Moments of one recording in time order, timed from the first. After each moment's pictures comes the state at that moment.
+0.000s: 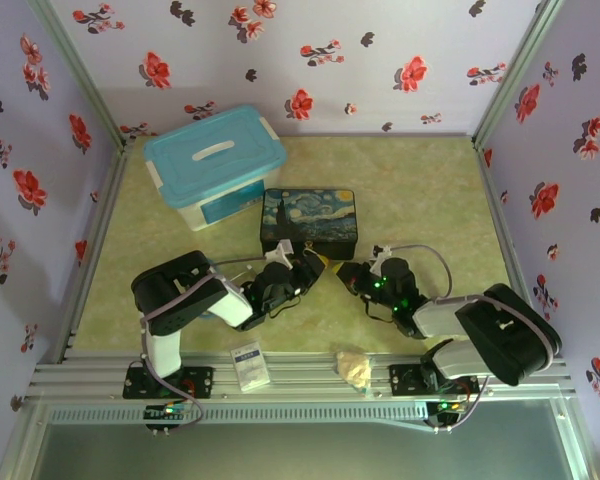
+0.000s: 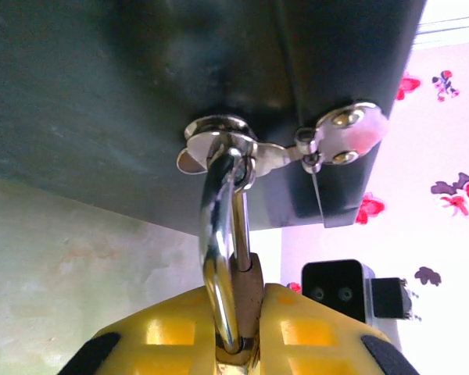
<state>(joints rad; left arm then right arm) -1.02 1.88 0.55 1.11 -0.13 -1.46 0.57 1.36 0.17 0.83 -0.35 1.27</state>
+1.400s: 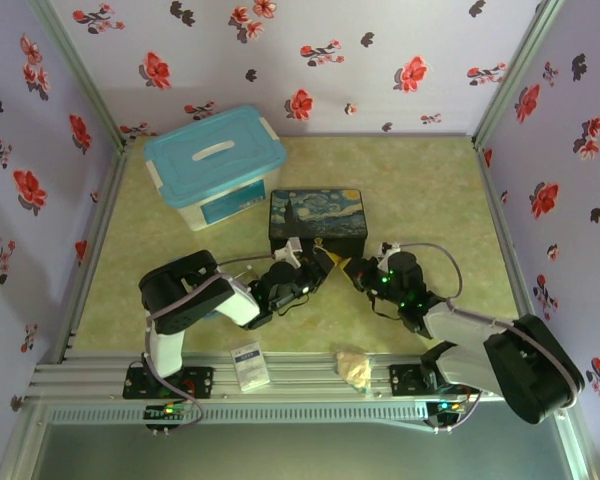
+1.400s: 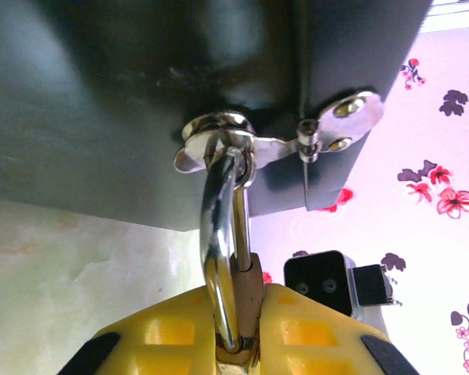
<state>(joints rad) -1.05 1.92 0.61 1.15 -0.11 -1.48 0.53 1.13 0.21 0.51 -0.34 1.31</state>
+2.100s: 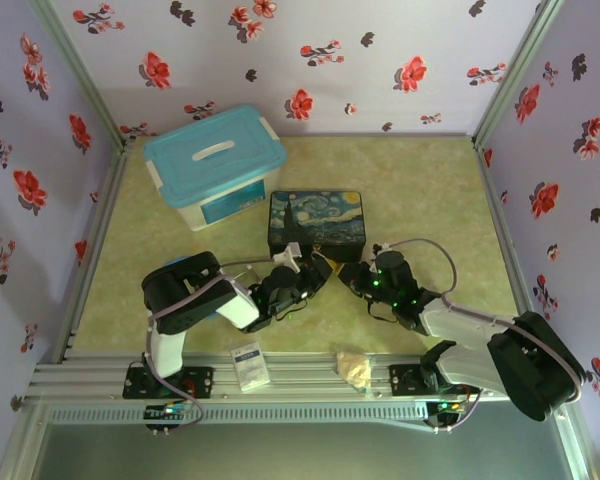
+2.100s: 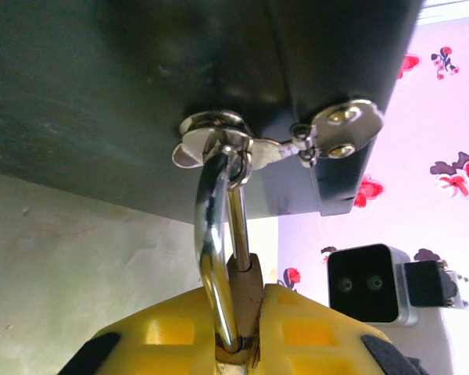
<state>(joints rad) -1.06 1.93 0.59 1.13 -0.14 -1.45 0.62 1.15 0.27 0.32 -0.23 1.16</state>
